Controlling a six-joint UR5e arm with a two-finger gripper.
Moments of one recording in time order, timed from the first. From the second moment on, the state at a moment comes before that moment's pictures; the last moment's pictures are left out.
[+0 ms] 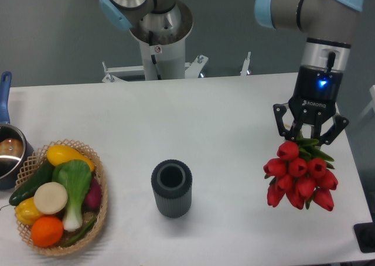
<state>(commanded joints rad) 2.81 -1.87 -1.51 -0.83 0.86 0.89</state>
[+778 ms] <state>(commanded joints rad) 2.74 -1.89 -1.54 -0.79 0.23 1.07</state>
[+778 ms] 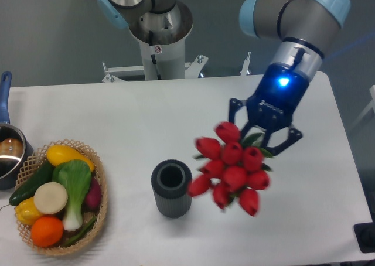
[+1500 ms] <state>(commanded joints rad) 2.68 -1.90 -1.72 -0.79 -0.13 1.35</state>
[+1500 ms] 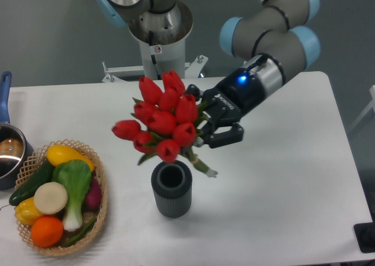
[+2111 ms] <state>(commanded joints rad) 2.65 -1.91 -1.81 -0.79 -0.26 1.35</state>
